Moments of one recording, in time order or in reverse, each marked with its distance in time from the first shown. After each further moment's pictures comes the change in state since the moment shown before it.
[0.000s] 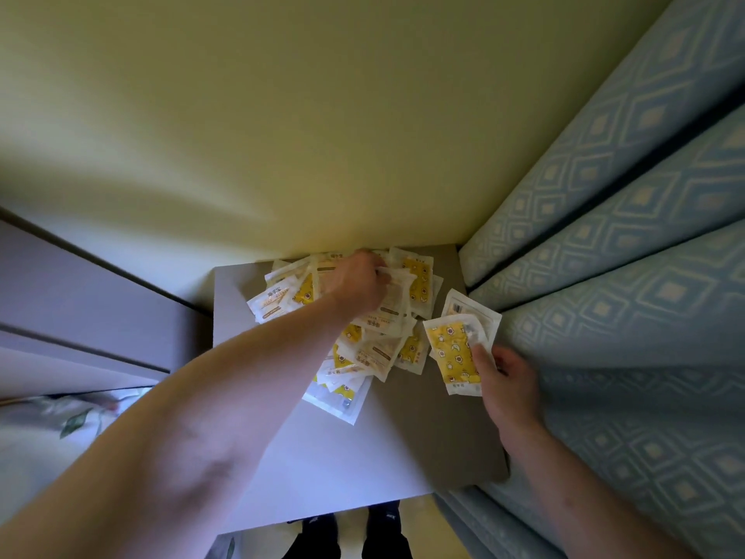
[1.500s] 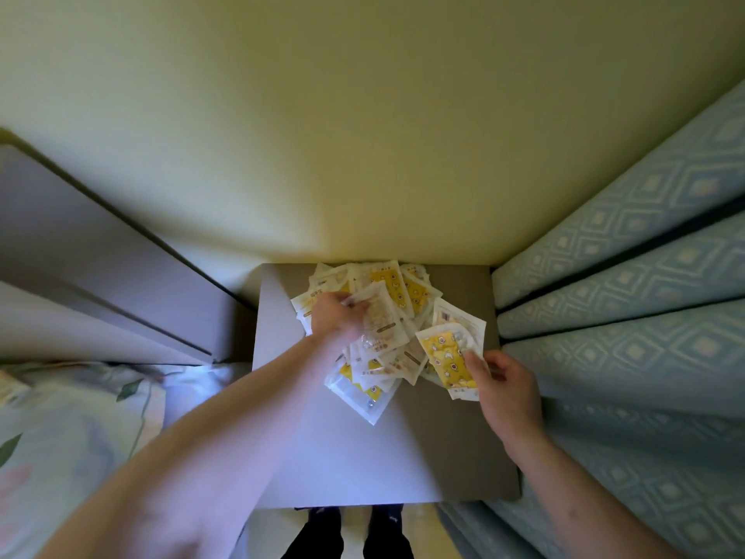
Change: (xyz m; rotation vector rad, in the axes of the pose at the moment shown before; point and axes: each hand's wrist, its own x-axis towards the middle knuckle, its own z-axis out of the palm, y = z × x) left_hand -0.064 -0.056 -0.035 -0.576 0.119 -0.547; right_hand -0.014 -0.037 0.023 -0.127 -0.165 -0.134
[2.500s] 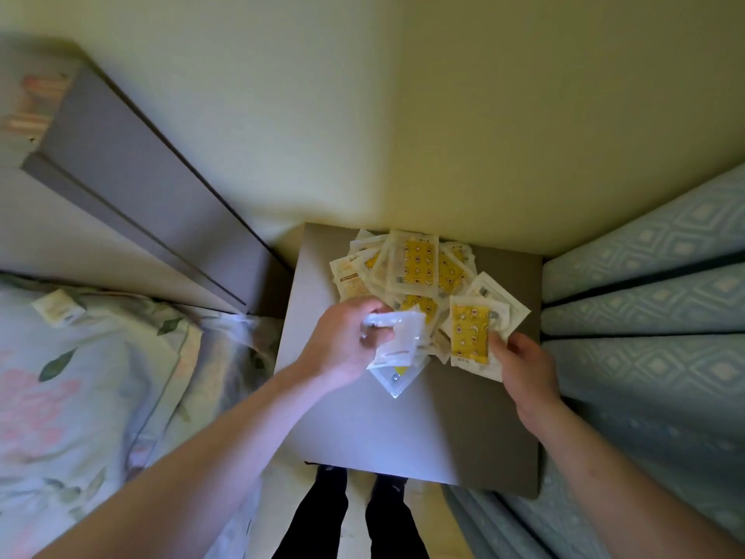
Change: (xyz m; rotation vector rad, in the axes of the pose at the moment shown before) left_hand -0.083 -0.041 -0.055 0.201 -0.128 0.444; right_hand 0.035 0.012 0.021 0.003 -0.114 0.106
